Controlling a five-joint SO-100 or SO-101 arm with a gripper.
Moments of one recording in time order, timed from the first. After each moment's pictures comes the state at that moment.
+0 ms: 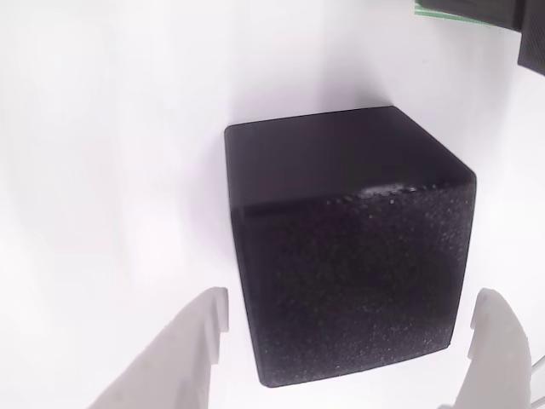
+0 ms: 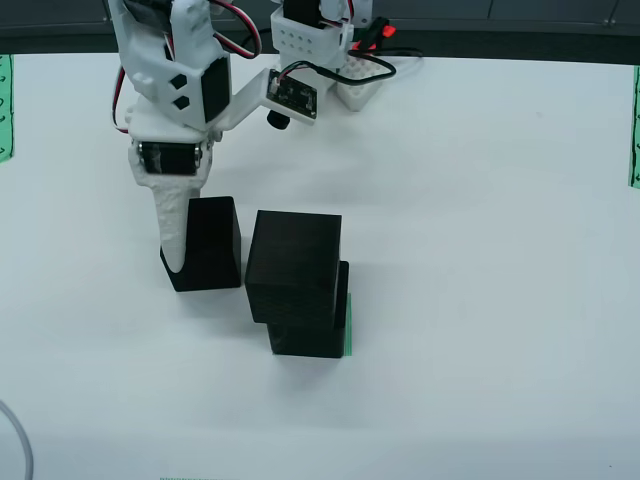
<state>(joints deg) 24.3 94.3 108.9 71.6 -29.8</state>
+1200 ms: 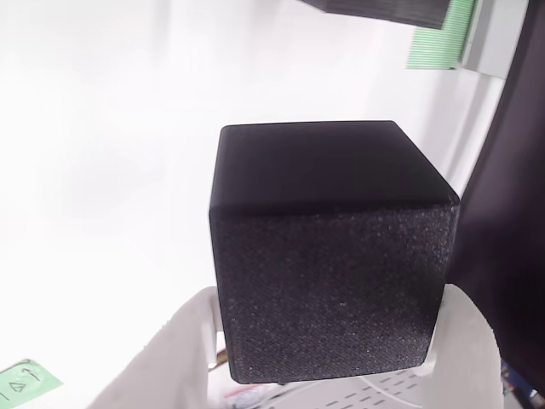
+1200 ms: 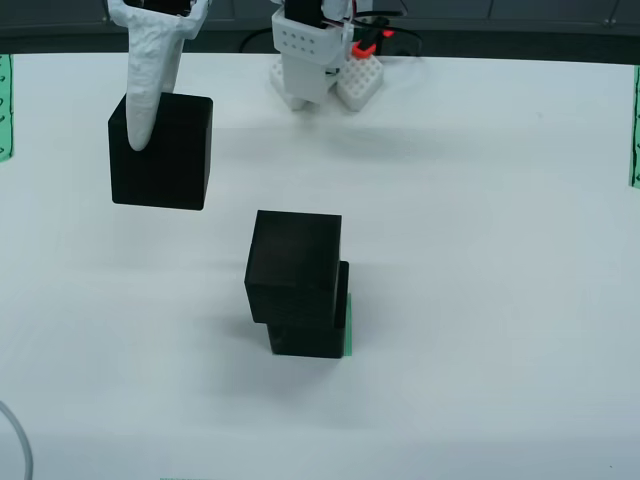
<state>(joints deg) 20.9 114.9 88.2 89.9 -29.3</state>
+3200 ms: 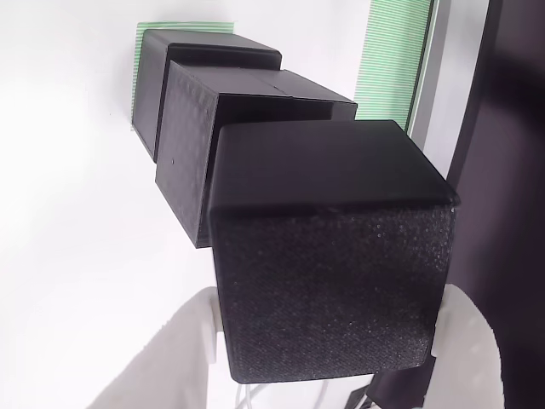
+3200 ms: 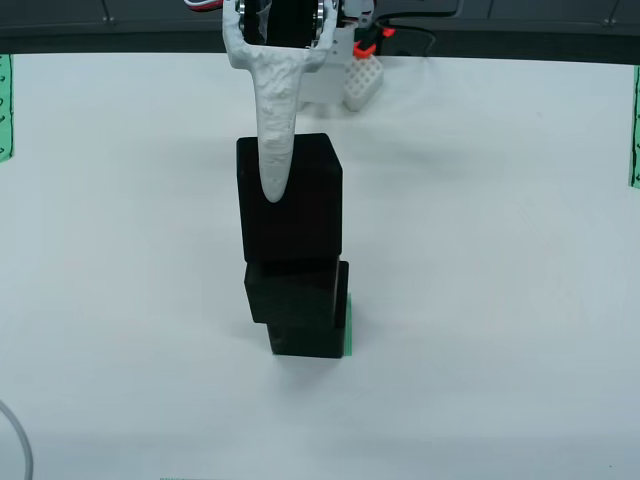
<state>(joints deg) 2.6 107.4 83.0 89.9 -14.2</state>
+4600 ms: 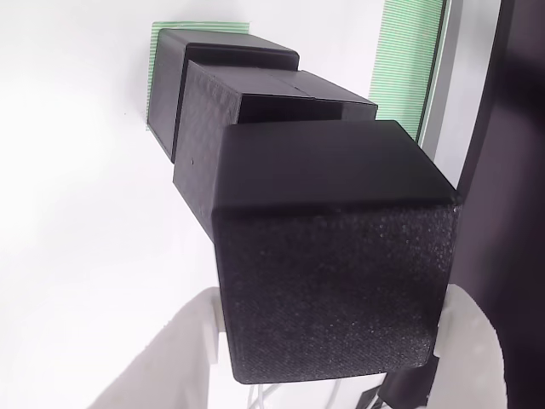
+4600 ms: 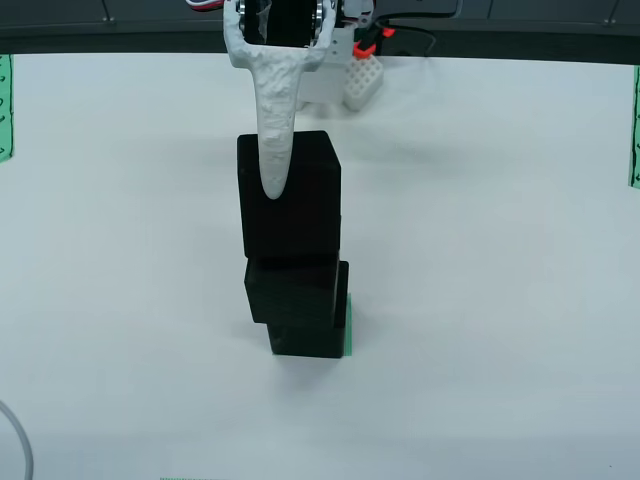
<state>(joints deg) 3.0 109.2 85.7 90.0 -14.2</state>
